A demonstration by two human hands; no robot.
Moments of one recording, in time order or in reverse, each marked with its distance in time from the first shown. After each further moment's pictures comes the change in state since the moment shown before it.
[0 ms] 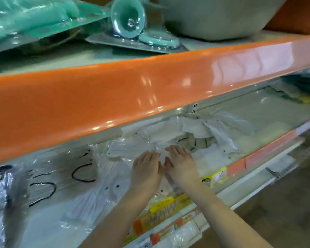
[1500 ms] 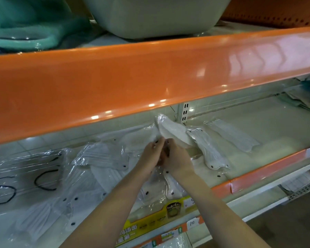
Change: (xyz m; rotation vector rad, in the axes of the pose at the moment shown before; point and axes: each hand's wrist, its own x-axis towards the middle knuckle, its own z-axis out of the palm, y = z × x) left_hand 0.110 0.094 0.039 -1.084 -0.066 -0.479; right_hand 0.070 0.092 -0.034 0.197 -0.145 0.093
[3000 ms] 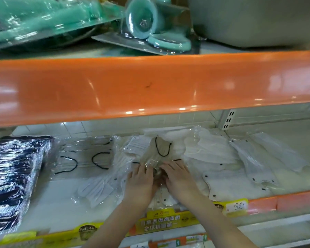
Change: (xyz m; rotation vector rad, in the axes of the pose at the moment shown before) left_hand -0.089 -0.080 -0.132 1.378 0.299 0.245; right_hand -0.052 -0.056 0.088 -0.189 -0.108 -0.536
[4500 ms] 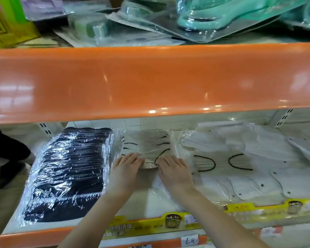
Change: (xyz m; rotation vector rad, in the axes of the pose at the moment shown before) left_hand -0.050 -0.236 -0.036 -0.035 0.093 0.002; right_hand 0.068 -0.188 0.095 -0.135 0.166 -0.060
